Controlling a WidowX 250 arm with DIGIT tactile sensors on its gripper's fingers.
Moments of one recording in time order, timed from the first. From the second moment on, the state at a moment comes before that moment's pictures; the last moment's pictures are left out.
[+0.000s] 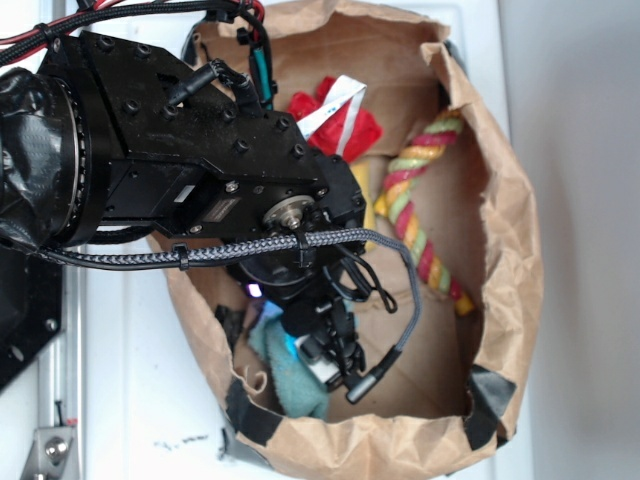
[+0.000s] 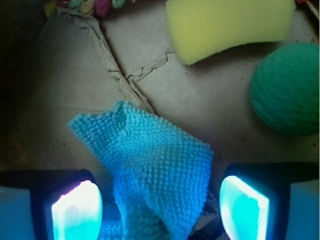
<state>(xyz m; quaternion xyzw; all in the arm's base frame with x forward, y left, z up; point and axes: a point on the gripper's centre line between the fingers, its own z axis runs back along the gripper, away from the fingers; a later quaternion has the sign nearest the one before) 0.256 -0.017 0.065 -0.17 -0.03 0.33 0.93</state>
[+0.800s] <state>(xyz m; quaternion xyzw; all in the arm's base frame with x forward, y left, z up) 0.258 -0.044 0.056 -0.16 -0.03 0.28 0.95</state>
